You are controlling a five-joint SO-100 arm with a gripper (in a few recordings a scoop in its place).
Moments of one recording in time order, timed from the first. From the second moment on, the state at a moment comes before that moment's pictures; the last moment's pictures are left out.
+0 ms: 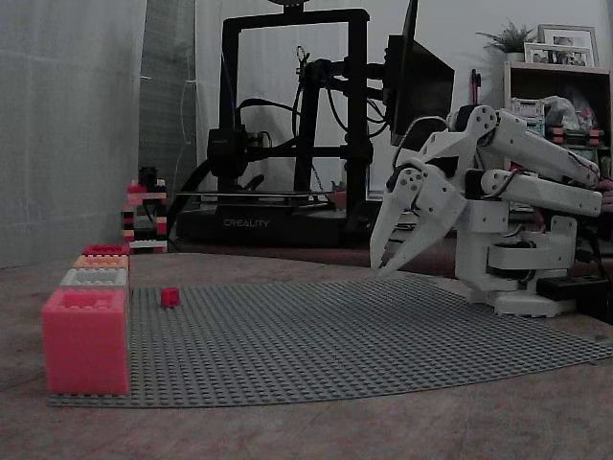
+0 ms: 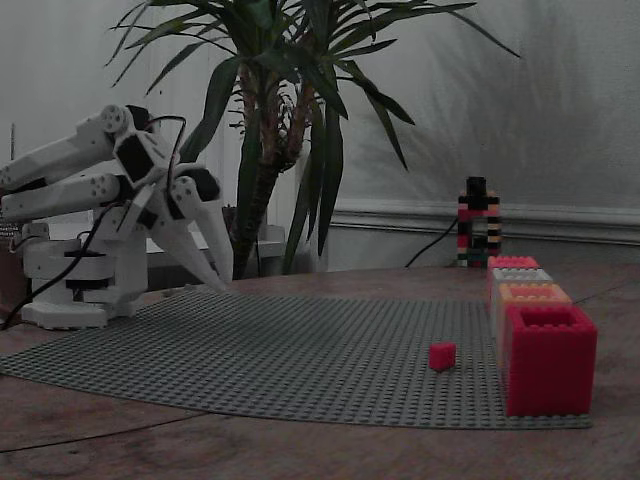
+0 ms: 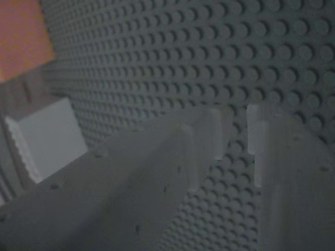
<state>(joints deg) -1.6 183.9 164.0 79.0 -0.8</state>
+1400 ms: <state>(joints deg) 1.6 104.7 114.9 62.1 12.3</state>
